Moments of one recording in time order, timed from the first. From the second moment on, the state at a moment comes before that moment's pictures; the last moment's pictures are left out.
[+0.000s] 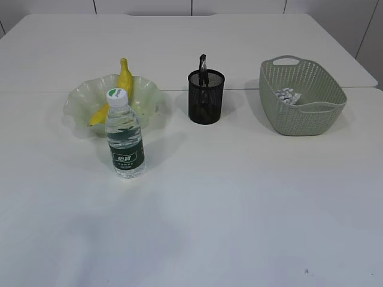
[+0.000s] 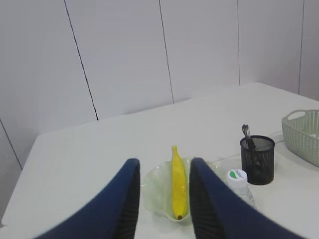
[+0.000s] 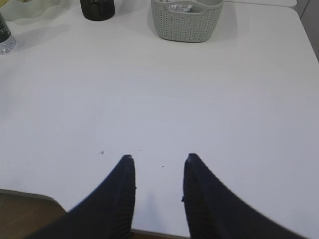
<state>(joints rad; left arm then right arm) -0.10 0.36 -0.57 -0.34 0.31 0.42 0.05 -0.02 -0.50 0.04 1.16 -0.11</state>
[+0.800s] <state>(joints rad) -0.01 0.18 -0.57 -0.29 0.69 0.39 0.05 -0.02 -0.50 0.04 1.16 -0.11</state>
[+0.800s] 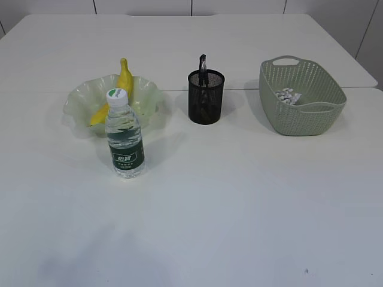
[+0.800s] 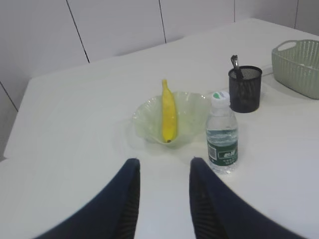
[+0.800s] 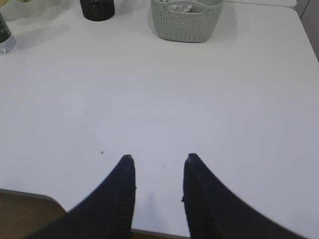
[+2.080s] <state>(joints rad) 0.10 0.01 -0.57 -0.27 0.98 0.29 0.05 -0.02 -0.50 0.04 1.16 -0.11</state>
